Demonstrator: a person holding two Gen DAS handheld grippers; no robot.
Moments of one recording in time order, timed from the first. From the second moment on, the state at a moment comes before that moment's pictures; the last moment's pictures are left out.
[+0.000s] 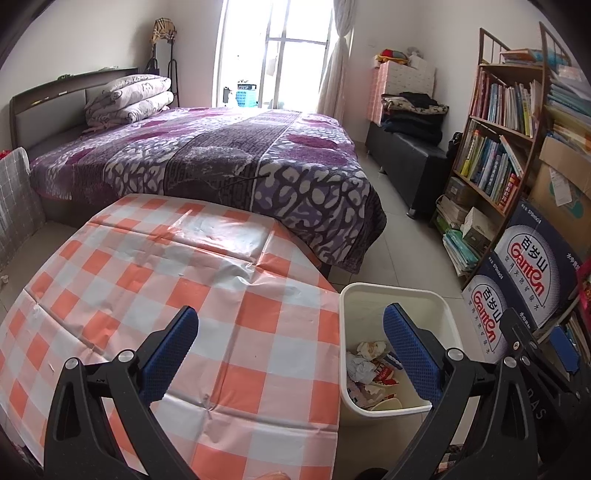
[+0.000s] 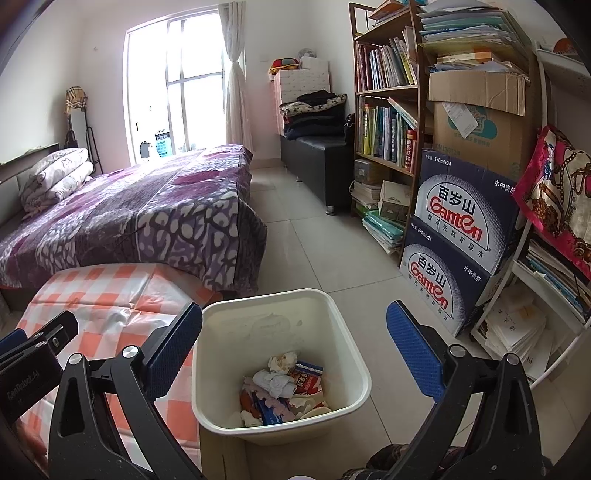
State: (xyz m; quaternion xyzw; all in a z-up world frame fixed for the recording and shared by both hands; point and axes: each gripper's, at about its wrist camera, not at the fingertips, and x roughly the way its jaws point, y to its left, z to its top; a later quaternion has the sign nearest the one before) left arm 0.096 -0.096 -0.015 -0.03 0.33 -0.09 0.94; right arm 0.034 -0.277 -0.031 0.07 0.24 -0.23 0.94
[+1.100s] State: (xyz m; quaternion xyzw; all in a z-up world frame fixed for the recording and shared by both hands) left arm 0.097 -0.092 -0.022 -0.03 0.33 -0.09 0.94; right arm 0.040 -0.275 -0.041 0.06 0.27 -0.22 0.94
